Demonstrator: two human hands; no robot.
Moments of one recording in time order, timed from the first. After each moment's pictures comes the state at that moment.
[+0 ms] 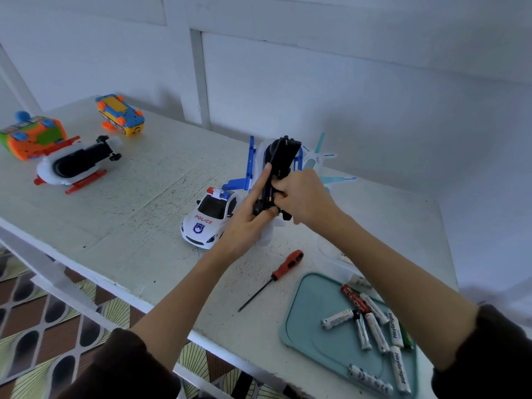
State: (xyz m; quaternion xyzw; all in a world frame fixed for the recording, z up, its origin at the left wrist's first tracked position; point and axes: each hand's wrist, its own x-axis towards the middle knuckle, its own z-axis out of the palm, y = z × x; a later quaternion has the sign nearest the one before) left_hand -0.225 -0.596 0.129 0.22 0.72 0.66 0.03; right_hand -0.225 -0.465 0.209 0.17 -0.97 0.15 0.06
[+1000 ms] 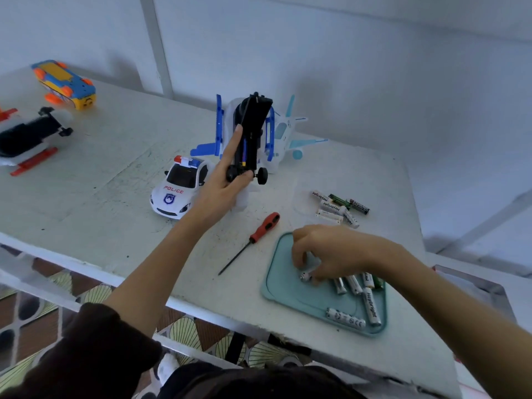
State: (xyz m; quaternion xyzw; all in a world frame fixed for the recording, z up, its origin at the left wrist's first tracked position) left_hand -0.222 -0.594 0.128 0.24 0.76 0.60 0.01; right_hand -0.126 -0.398 0.156 0.25 -0.94 0.05 -0.22
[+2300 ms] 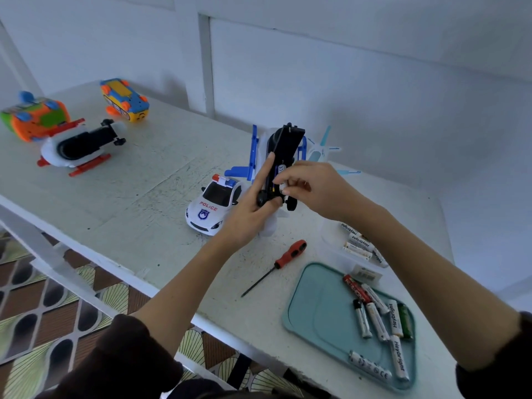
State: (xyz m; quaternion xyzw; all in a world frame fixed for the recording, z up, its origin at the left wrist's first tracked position) left_hand -0.221 -0.598 0.128 0.24 0.71 0.66 0.01; right_hand -0.224 -0.443 0.200 0.28 -0.93 0.23 0.09
